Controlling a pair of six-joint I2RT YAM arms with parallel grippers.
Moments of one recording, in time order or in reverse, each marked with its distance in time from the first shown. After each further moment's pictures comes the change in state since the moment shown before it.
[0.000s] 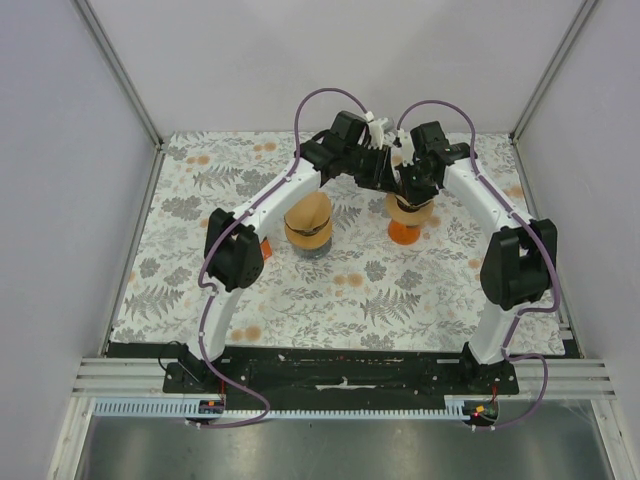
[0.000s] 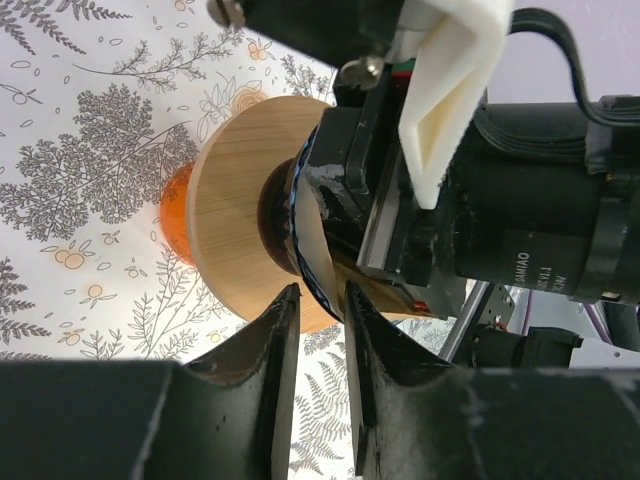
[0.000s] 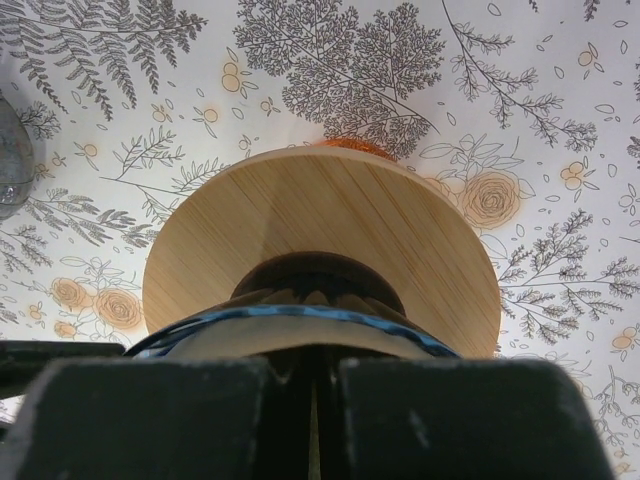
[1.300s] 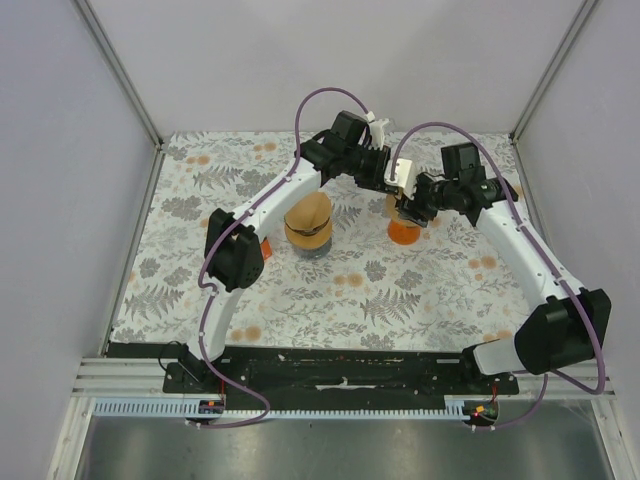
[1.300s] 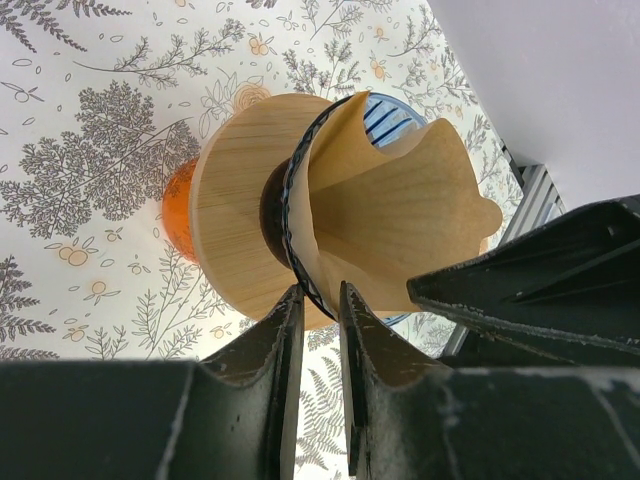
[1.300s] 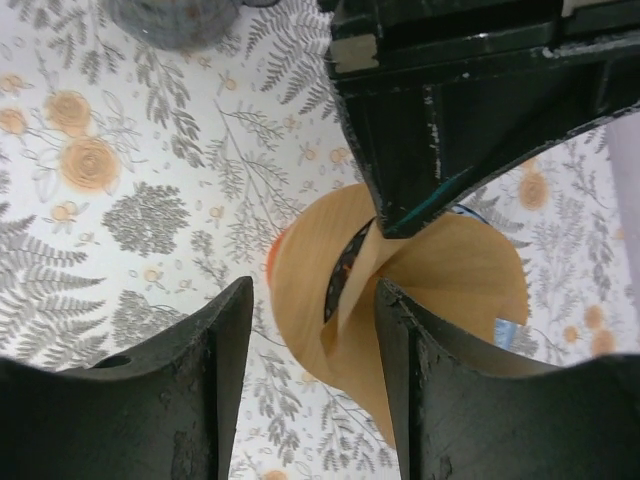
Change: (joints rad) left arm -0.007 0.000 0.010 -0.019 -0.003 0.021; right arm -0.020 -0.431 -0.328 0.145 -0.465 -0.888
